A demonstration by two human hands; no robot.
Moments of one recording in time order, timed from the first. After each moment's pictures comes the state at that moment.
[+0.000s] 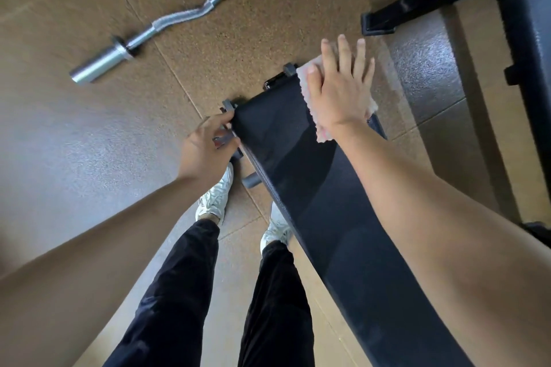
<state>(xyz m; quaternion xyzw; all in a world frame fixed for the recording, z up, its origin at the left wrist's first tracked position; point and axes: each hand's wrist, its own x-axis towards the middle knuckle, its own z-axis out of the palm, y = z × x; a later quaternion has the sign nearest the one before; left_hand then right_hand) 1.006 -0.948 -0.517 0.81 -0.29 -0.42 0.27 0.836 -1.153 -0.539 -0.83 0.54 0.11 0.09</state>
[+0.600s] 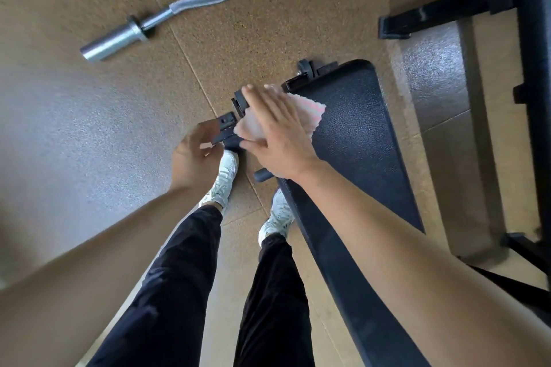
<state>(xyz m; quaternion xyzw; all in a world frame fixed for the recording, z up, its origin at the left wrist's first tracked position) 1.029 -0.903 -0.512 0.84 -0.21 -0.40 0.30 0.898 -1.043 -0.521 -0.91 0.27 0.05 0.30</state>
